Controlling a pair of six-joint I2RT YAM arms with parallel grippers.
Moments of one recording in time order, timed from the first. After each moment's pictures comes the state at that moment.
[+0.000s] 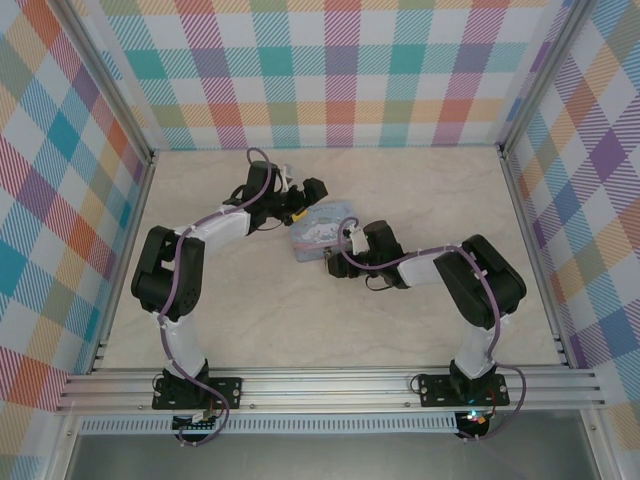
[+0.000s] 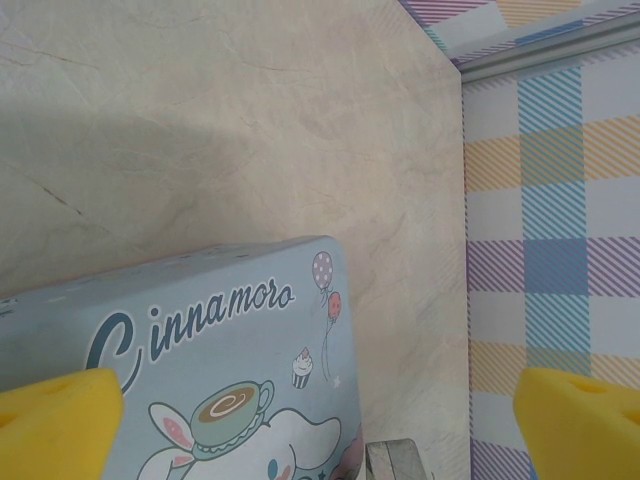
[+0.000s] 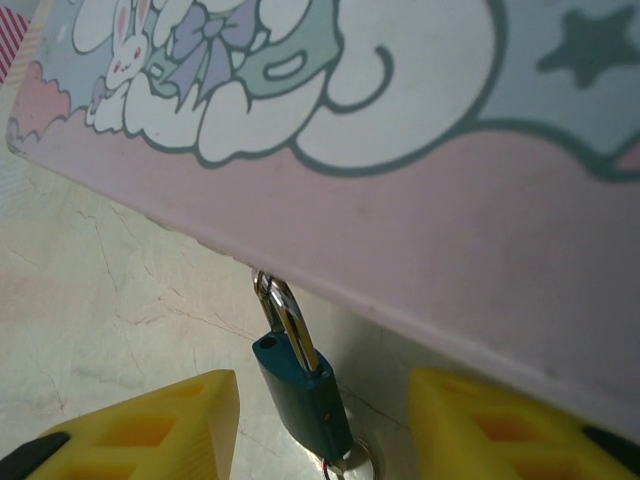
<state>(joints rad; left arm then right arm) -0.37 1.89 1.28 0.00 0.53 -0.86 0.58 1.83 0.77 0.35 -0.47 0.38</state>
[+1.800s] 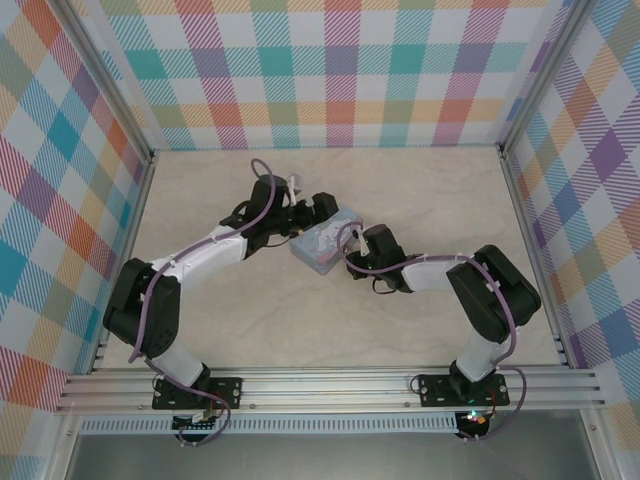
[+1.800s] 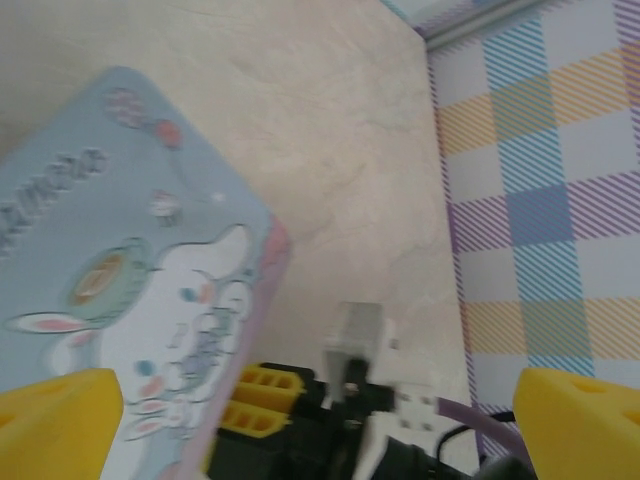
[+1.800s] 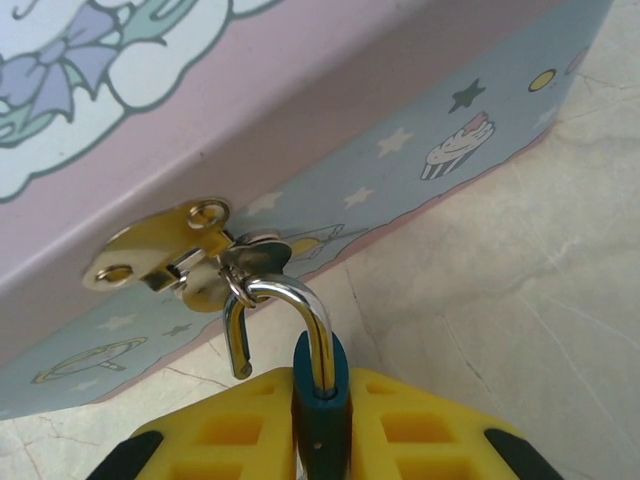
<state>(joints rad) -0.54 1.62 1.13 -0.04 0.38 -0.86 0.60 1.72 0.73 0.19 -0.08 0.34</state>
